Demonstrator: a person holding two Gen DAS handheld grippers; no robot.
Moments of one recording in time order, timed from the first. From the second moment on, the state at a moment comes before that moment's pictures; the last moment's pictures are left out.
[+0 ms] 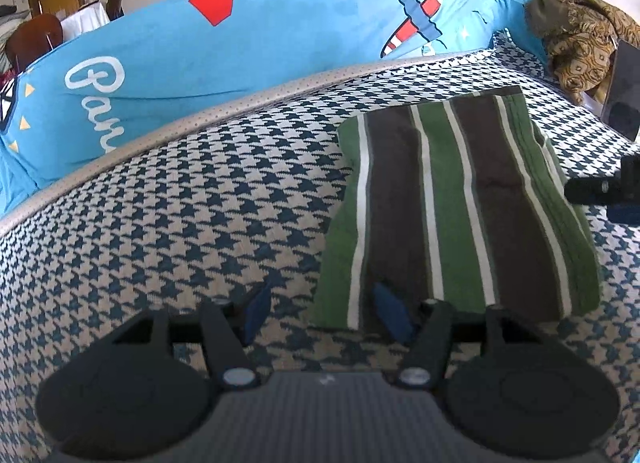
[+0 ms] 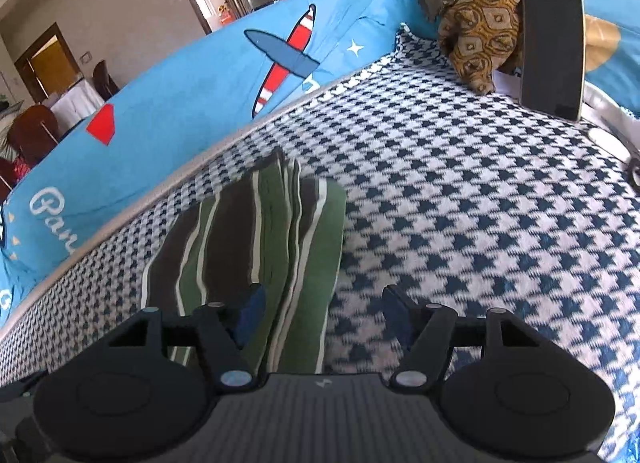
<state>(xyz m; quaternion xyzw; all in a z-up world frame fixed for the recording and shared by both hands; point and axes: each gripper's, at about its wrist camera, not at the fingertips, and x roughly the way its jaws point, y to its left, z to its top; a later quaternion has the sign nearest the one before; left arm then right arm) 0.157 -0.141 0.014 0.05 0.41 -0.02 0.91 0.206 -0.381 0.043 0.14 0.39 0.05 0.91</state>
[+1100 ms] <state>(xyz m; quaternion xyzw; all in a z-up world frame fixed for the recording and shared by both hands) 0.097 -0.127 0.024 0.03 0.42 -0.04 0.91 0.167 -0.363 0.038 0.06 0.44 -0.01 0.90</state>
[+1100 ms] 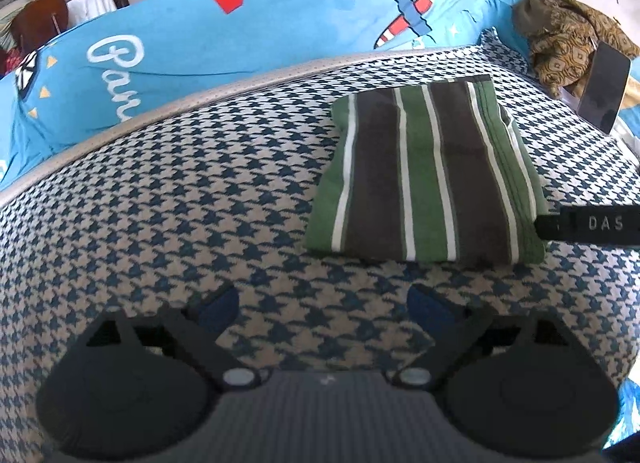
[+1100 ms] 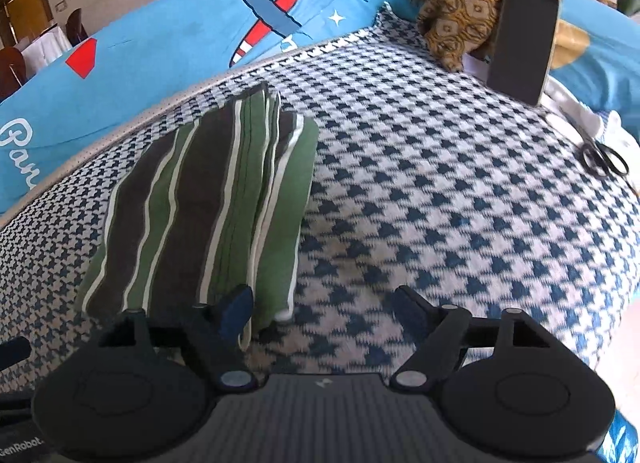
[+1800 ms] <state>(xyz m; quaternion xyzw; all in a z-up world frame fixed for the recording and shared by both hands) 0.043 -0.096 0.039 0.02 0.42 -0.02 0.91 0.128 -0.340 0.058 0.07 0.43 0.00 0.90</state>
